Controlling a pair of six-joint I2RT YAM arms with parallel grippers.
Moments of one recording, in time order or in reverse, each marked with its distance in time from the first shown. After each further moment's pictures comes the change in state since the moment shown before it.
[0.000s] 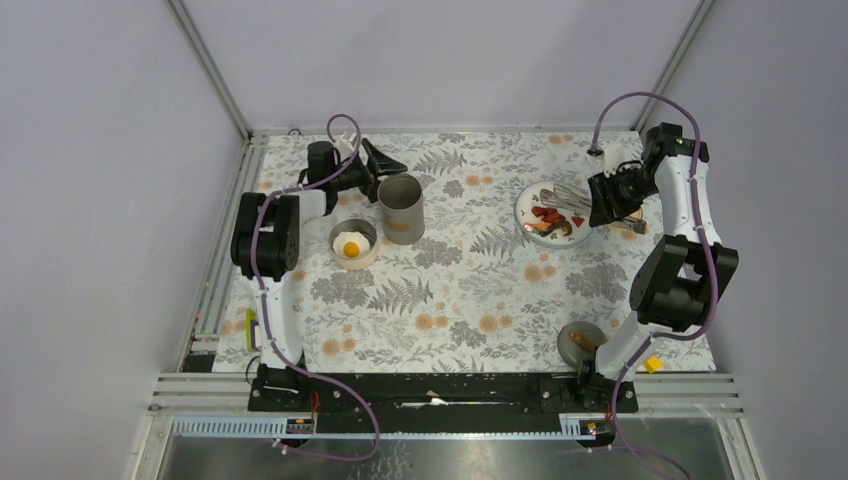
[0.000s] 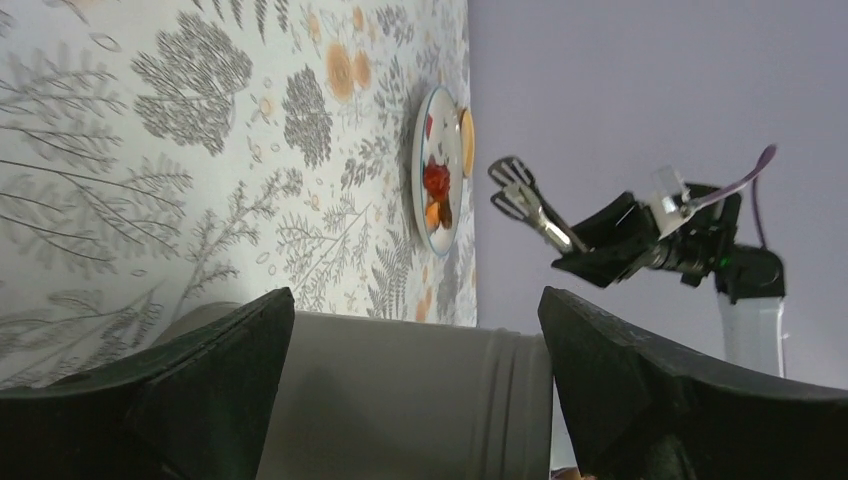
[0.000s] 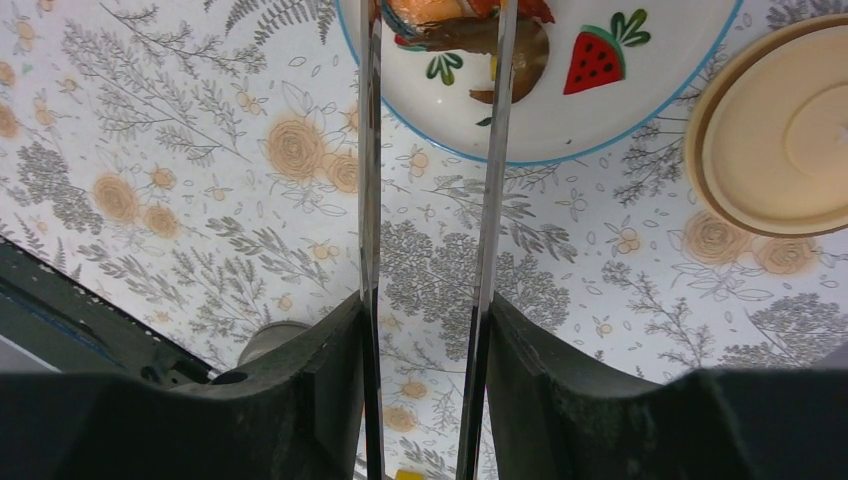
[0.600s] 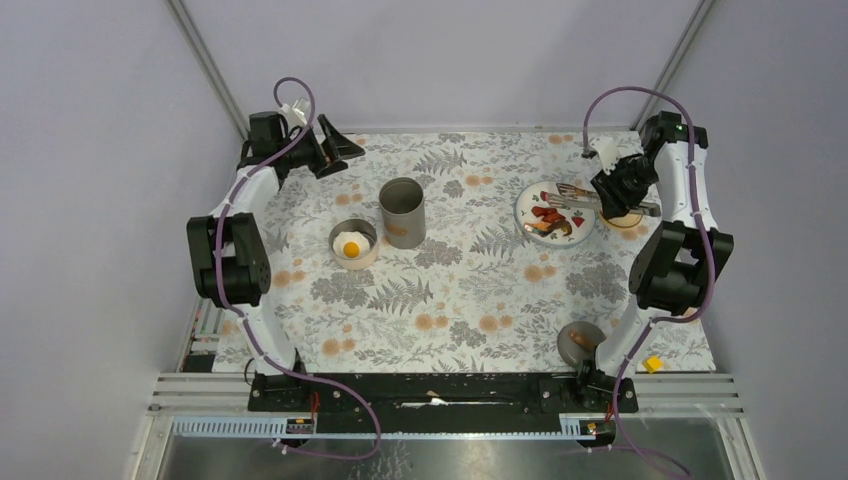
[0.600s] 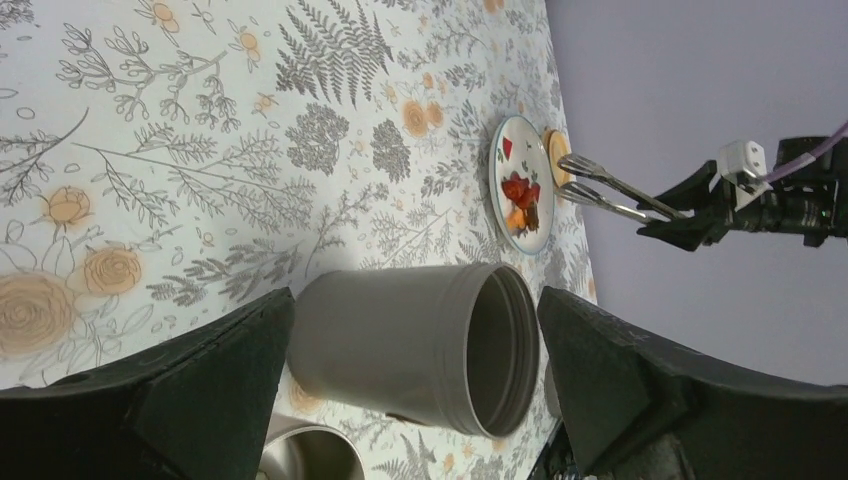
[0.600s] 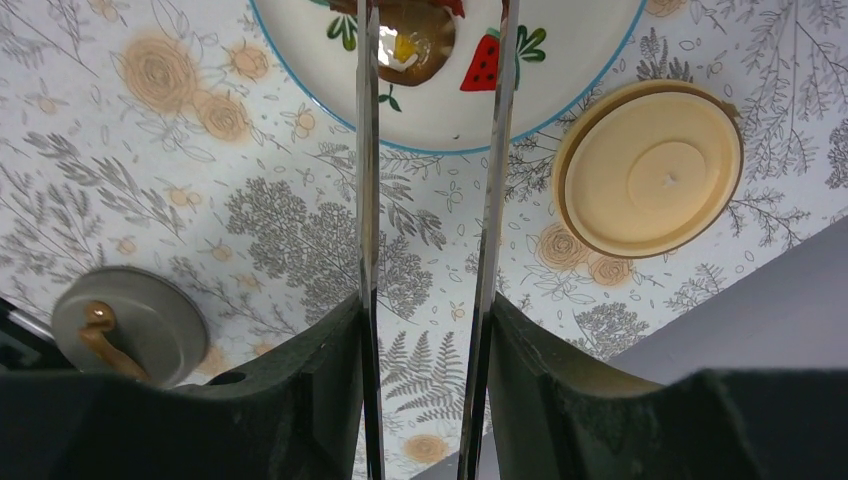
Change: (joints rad) left arm 0.157 -0.254 0.153 -0.627 -0.022 0.542; right arm 0.008 0.113 0.172 -0.056 0.117 -0.300
